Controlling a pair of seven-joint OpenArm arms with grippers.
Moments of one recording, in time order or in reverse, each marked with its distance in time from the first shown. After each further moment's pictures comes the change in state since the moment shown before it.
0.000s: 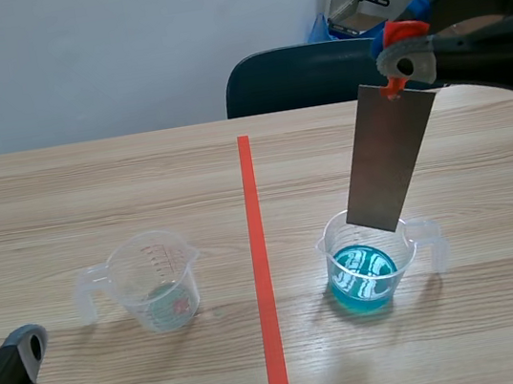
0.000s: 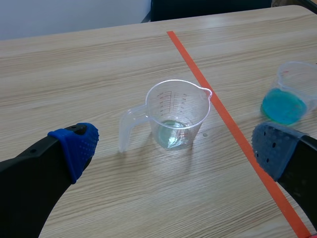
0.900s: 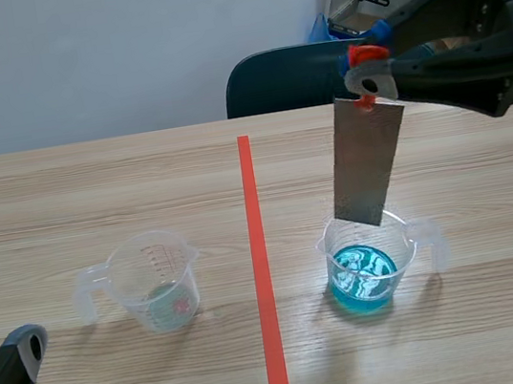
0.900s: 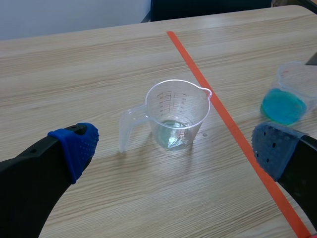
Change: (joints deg) left arm 0.0 0.0 0.0 0.0 0.0 0.0 0.0; right arm 0.0 -7.2 0.1 0.0 -1.9 0.0 -6.0
